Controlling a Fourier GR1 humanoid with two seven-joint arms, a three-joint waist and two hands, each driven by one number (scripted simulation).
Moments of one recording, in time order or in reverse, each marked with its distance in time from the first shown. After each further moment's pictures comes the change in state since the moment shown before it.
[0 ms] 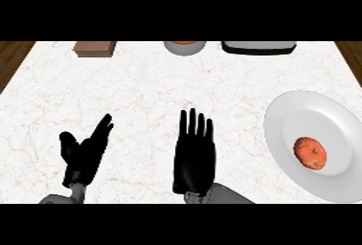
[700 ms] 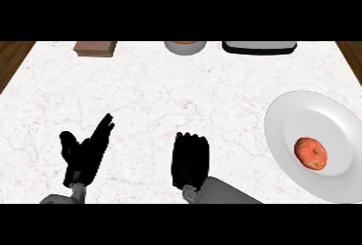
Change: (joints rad) left arm 0.001 -0.014 0.012 -0.006 -0.012 -0.012 0.012; right arm -0.050 0.002 0.060 0.168 -0.120 -0.024 -0.028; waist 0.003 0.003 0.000
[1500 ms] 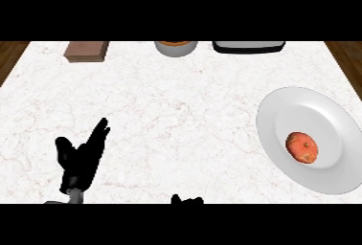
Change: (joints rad) left arm 0.045 -0.014 0.023 -0.020 -0.020 0.013 -0.004; right arm 0.311 -0.121 0.303 -0.370 0.208 -0.110 -0.138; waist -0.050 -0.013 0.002
